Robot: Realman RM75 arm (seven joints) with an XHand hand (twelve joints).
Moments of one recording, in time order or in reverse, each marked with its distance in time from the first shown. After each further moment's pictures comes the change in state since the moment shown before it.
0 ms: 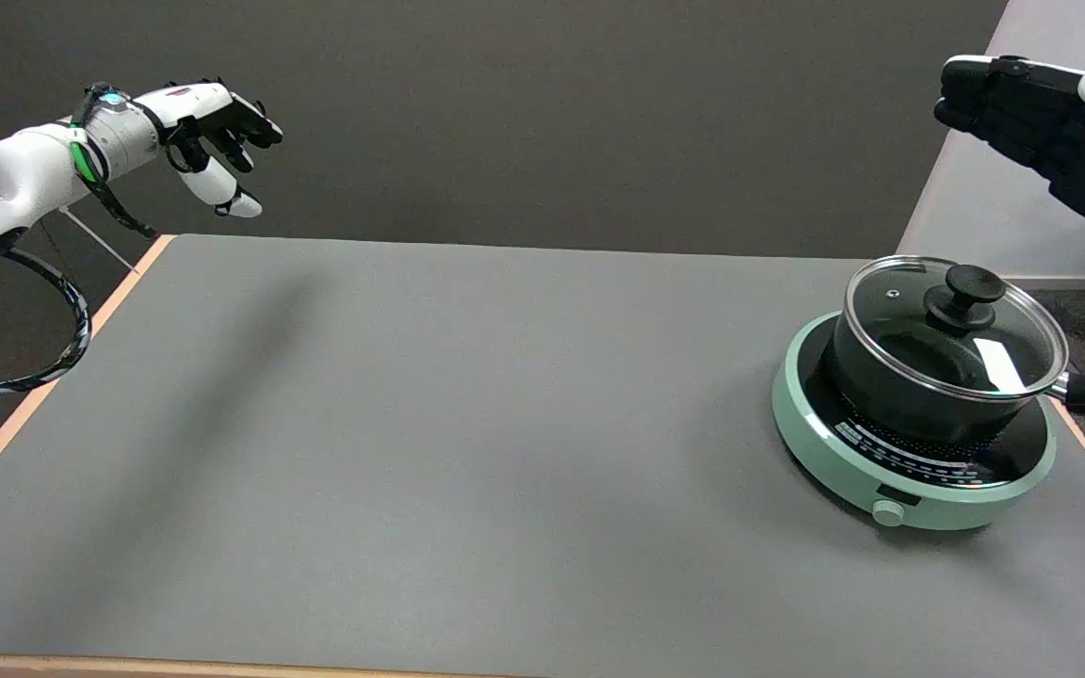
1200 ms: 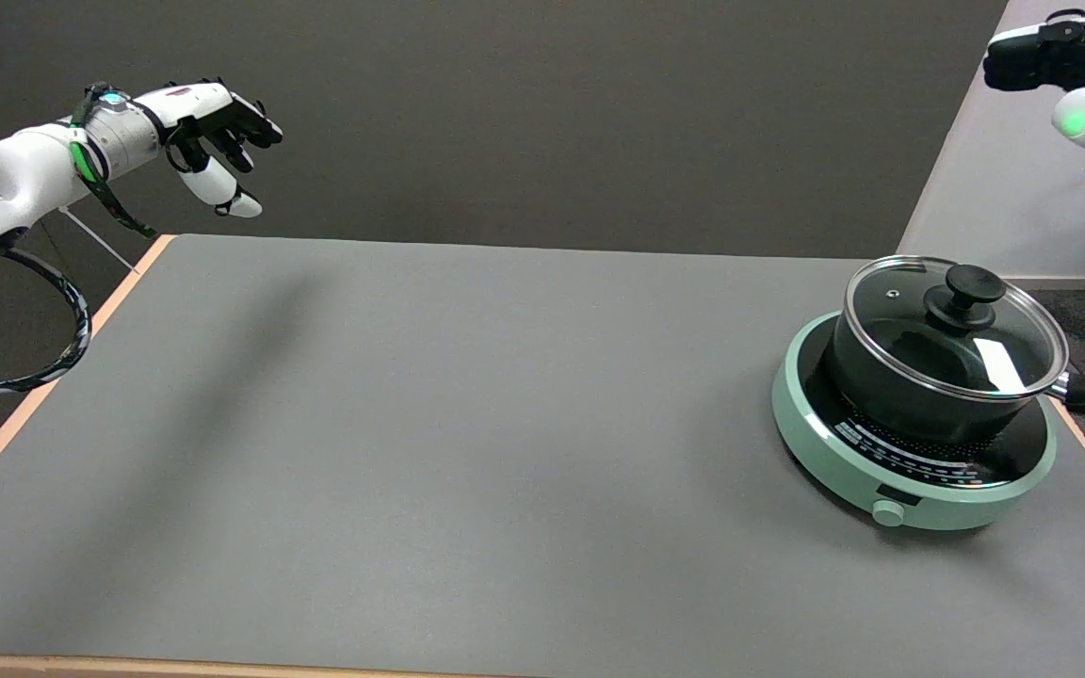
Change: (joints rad) arm -0.002 0.004 0.095 0.027 -0.005 0.097 -0.279
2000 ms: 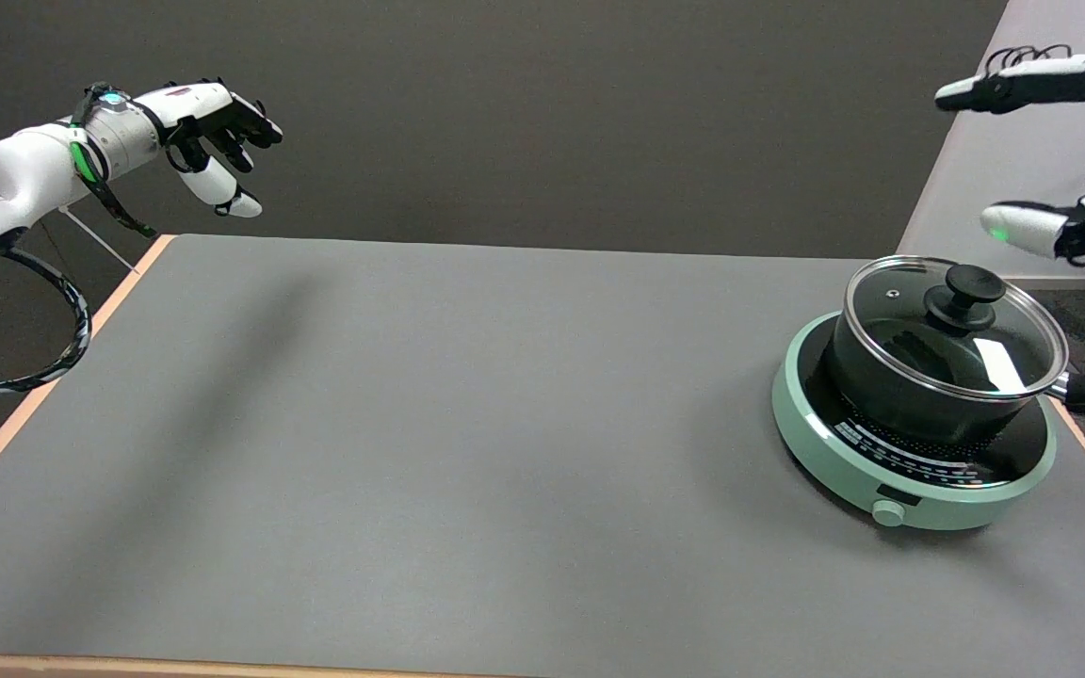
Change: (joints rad) arm -0.176 0.015 0.184 0.193 -0.252 0.035 -0.343
